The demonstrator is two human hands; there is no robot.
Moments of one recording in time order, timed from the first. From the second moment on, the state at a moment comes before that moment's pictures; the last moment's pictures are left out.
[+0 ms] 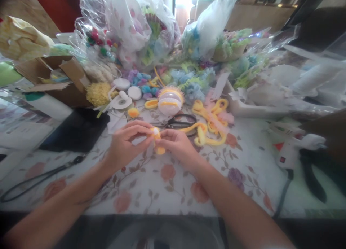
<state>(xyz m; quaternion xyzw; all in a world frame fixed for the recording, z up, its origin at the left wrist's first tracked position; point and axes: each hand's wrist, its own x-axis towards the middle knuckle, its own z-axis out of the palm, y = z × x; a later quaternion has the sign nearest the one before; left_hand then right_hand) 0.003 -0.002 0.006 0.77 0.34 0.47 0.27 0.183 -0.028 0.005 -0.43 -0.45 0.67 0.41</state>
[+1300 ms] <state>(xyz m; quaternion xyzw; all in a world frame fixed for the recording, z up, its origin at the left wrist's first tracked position) 0.006 -0.003 0.001 0.82 0.26 0.50 0.05 0.184 -0.028 0.003 -0.43 -0.46 0.65 0.42</state>
